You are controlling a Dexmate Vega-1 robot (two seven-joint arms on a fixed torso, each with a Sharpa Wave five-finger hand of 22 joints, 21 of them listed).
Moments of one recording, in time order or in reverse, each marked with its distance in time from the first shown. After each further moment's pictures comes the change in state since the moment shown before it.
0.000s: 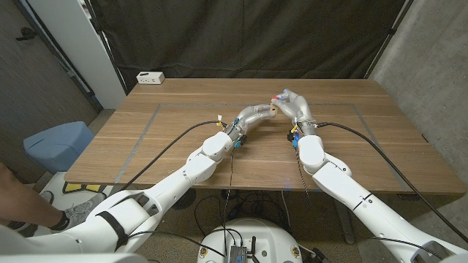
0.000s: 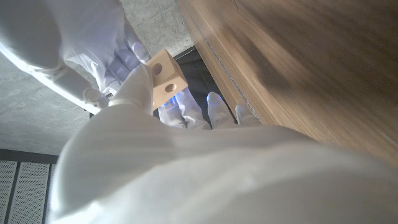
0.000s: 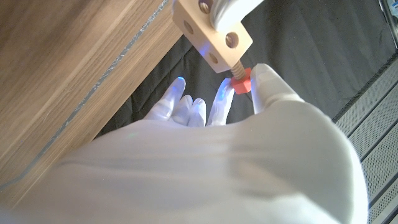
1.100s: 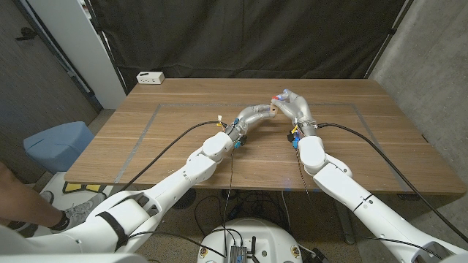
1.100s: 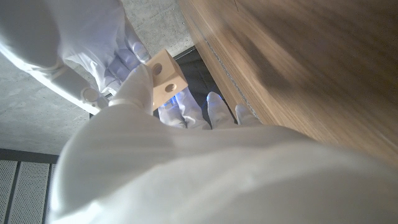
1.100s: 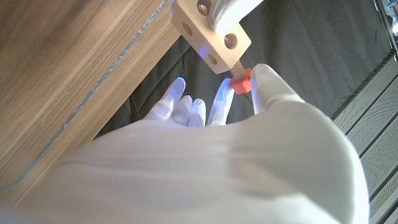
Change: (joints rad) left arm 0.003 0.000 -0.001 -0.003 0.000 0.000 0.003; left_hand 0.003 -0.003 -0.001 -0.001 0.000 0.000 0.000 -0.006 0.001 0.000 0.000 -0.004 -0.003 0.004 -0.004 0.000 0.000 0.000 0.000 0.000 0.000; right arm -0.004 -0.002 0.001 0.012 0.001 0.031 0.004; right_hand -0.005 0.003 0.000 0.000 0.007 0.000 0.000 -0.002 -0.022 -0.005 0.005 0.000 0.000 -0.005 0.005 0.000 -0.005 -0.003 0.004 0.000 0.000
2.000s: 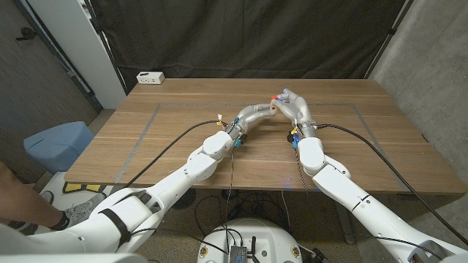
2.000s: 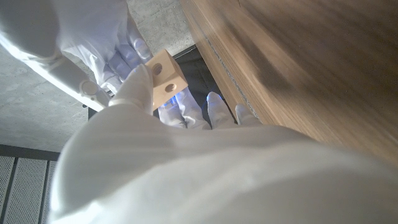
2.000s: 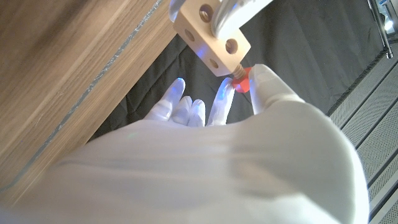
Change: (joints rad) left arm -0.020 -0.019 -0.004 0.043 -0.019 -0.009 -0.020; left_hand -0.001 0.000 0.001 0.001 0.000 0.000 0.000 0.002 0.000 0.000 0.000 0.000 0.003 0.000 0.000 0.000 0.000 0.000 0.000 0.000 0.000; right arm 0.011 0.014 -0.005 0.057 -0.017 0.068 -0.001; right_hand 0.000 0.000 0.007 -0.007 0.000 0.007 0.000 0.002 0.003 -0.016 -0.034 0.000 0.000 -0.005 -0.006 0.000 0.000 -0.007 0.000 0.000 0.000
